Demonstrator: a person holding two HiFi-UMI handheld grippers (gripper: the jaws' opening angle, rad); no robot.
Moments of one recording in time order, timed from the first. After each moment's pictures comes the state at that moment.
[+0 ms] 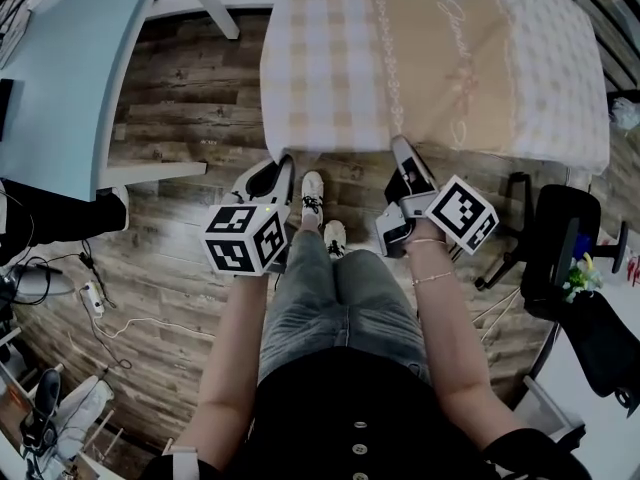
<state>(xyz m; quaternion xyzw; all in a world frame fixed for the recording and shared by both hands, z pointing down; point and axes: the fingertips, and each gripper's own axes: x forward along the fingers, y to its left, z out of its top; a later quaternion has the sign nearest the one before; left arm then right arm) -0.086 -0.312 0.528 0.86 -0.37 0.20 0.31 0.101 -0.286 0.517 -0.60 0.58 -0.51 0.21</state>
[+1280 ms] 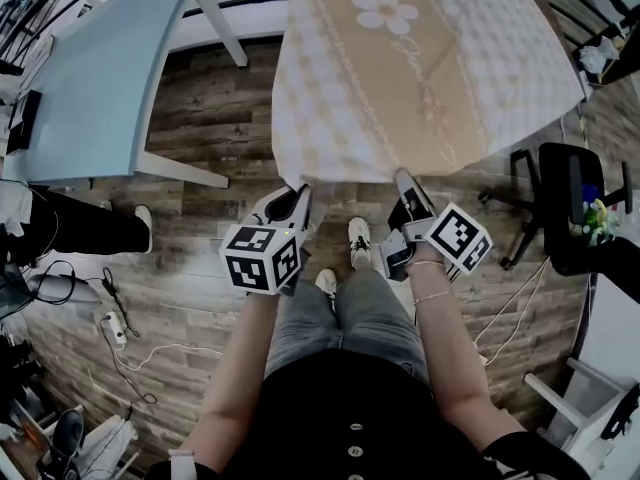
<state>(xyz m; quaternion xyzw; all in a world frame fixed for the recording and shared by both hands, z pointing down) -0.158 -0.158 0.487 0.90 -0.28 0.22 0.26 0.013 -0.111 0.494 -0.63 0.55 -0.48 0.27</state>
